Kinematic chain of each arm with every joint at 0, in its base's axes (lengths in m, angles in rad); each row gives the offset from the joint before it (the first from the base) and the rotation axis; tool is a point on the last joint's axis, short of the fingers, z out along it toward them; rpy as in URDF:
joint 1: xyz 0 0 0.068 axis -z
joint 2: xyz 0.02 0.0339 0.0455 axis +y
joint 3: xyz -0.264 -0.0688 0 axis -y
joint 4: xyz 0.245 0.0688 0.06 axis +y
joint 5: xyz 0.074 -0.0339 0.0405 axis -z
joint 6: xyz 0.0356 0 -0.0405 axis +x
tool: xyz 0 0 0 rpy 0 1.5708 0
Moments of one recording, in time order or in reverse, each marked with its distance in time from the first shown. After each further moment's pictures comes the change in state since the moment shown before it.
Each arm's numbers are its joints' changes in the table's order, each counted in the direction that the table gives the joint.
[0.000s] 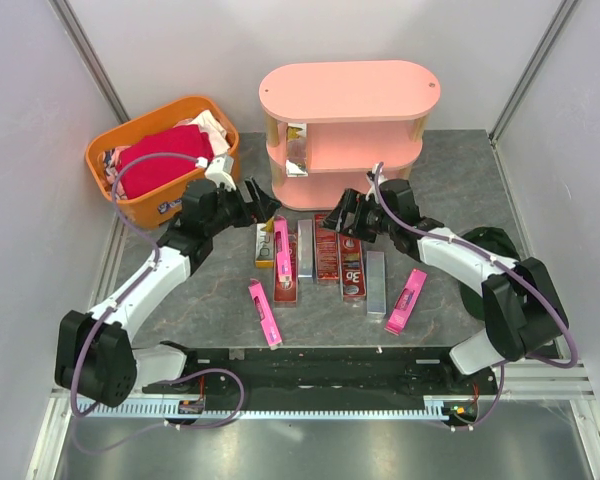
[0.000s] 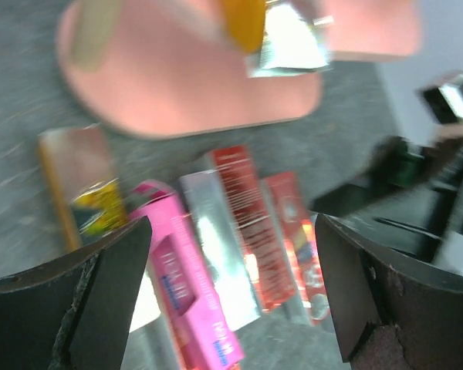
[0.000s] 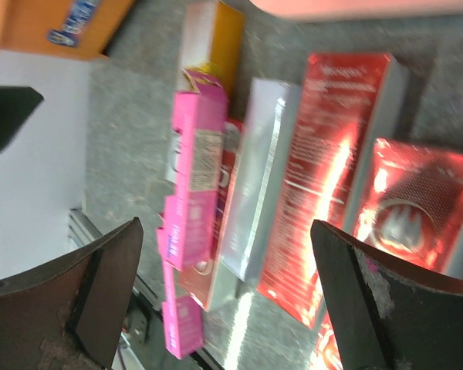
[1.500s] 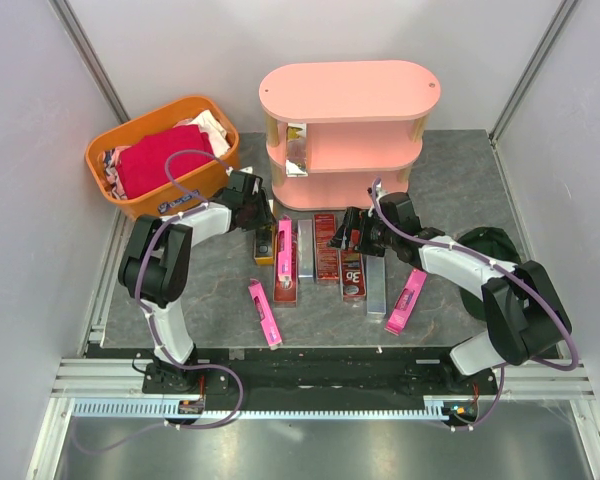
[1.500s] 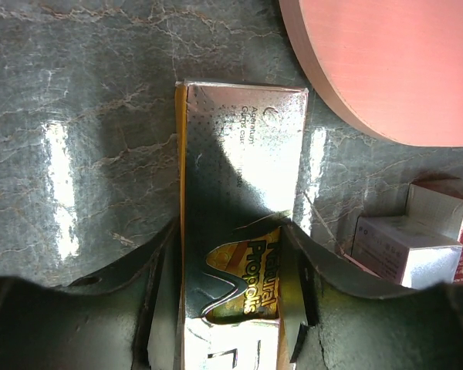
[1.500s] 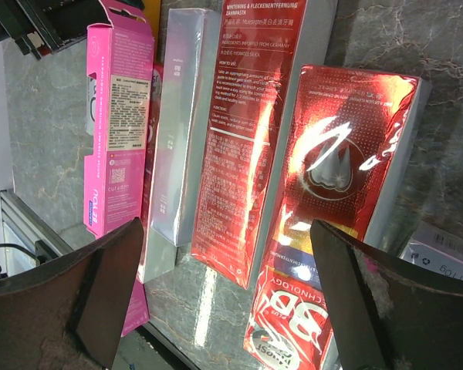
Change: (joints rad) left arm -0.003 0.651 0.301 0.210 -0.233 0.010; right arm -0.001 -0.024 -0.100 0.080 0.048 -0.111
